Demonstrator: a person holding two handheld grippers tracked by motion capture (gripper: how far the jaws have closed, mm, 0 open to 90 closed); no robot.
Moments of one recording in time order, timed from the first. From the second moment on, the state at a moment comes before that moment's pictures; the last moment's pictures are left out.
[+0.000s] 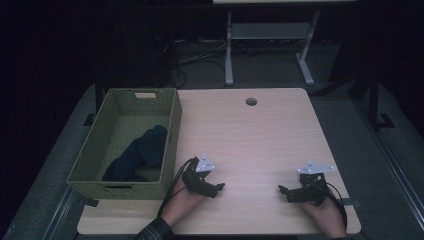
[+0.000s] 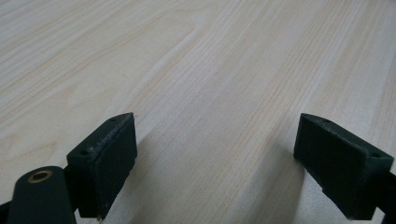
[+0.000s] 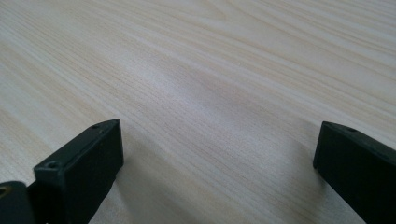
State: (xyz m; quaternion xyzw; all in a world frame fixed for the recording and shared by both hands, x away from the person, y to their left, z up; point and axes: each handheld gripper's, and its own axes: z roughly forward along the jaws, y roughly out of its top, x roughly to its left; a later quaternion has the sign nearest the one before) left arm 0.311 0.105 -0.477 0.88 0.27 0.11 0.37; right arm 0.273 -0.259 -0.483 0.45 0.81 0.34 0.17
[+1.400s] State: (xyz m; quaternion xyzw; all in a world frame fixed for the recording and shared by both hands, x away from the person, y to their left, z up) left arm 0.310 0.107 -0.464 0.88 0.28 0.11 0.38; right arm 0.273 -0.259 -0.483 0.45 0.81 0.34 0.17
